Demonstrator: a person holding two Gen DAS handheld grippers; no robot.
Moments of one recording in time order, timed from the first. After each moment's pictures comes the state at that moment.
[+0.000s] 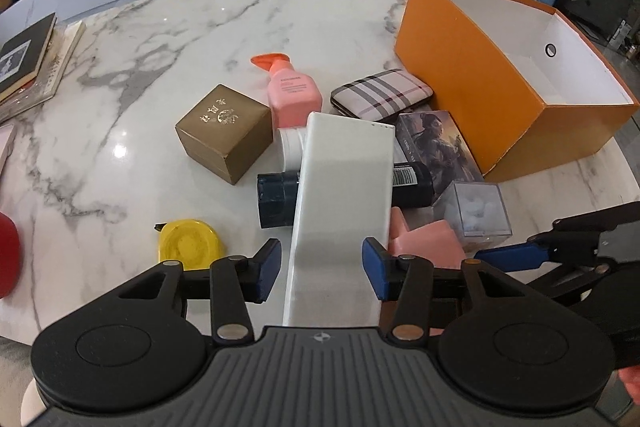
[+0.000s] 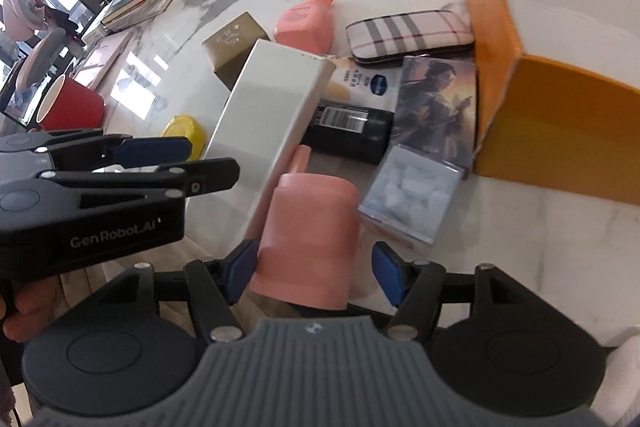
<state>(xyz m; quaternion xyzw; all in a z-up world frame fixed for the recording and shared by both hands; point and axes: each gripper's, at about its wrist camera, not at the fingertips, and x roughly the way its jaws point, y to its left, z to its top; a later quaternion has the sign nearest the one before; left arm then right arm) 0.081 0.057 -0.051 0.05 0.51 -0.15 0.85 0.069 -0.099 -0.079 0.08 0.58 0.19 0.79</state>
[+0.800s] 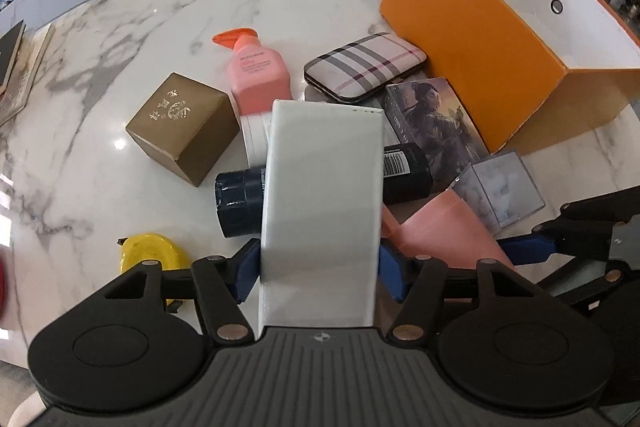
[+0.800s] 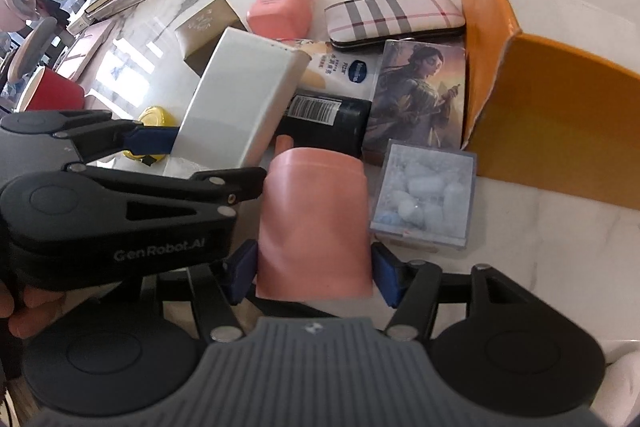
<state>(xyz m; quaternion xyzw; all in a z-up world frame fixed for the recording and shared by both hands) 0.099 0.025 -0.078 0.09 0.54 -0.15 0.82 0.082 -0.109 -0.099 0.07 0.59 0.19 0.78</state>
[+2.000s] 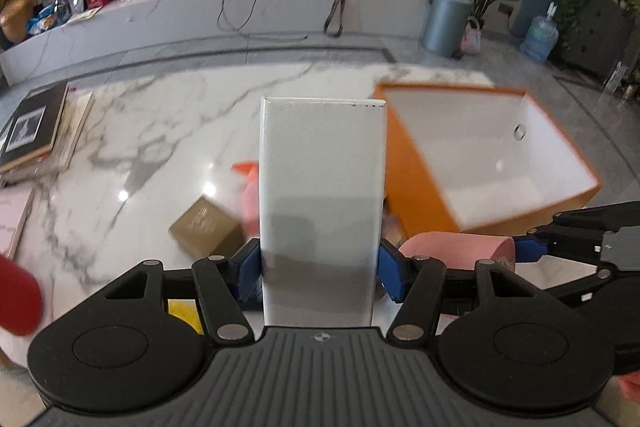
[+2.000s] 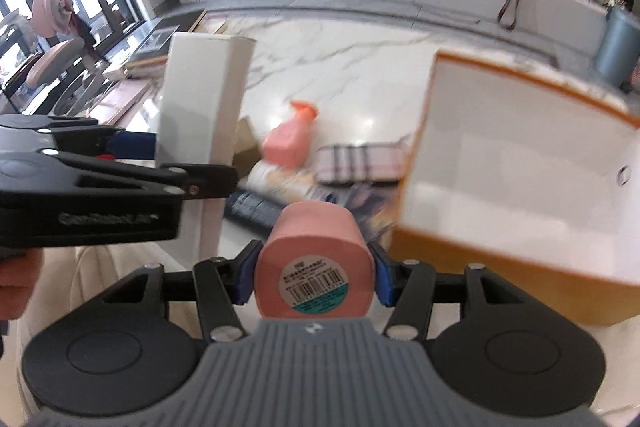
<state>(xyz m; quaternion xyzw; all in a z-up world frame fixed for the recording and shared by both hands) 0.083 0.014 0.035 0.03 0.43 -0.14 0.89 0.067 -0.149 0.015 0.00 0.46 0.20 0.87</state>
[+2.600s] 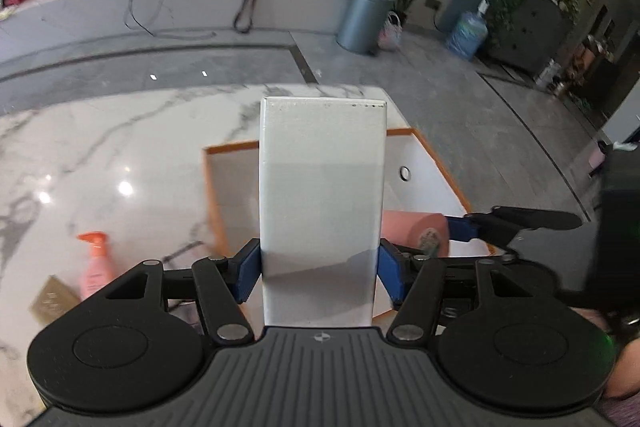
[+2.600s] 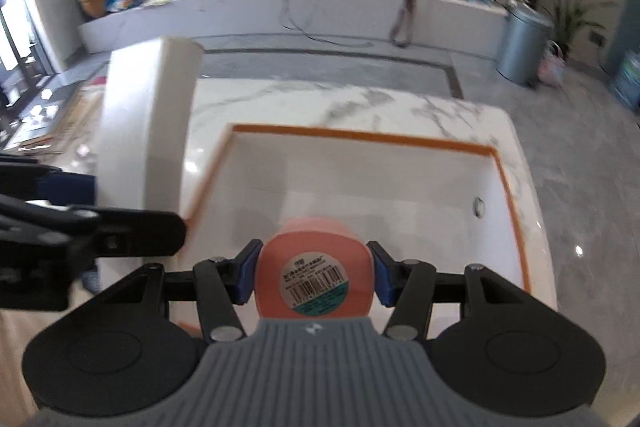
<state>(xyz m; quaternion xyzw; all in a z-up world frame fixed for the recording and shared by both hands) 0.162 -0.112 0.054 -0.01 0.46 -0.25 0.85 0.130 -0.279 0.032 0.02 0.43 0.06 0.90</state>
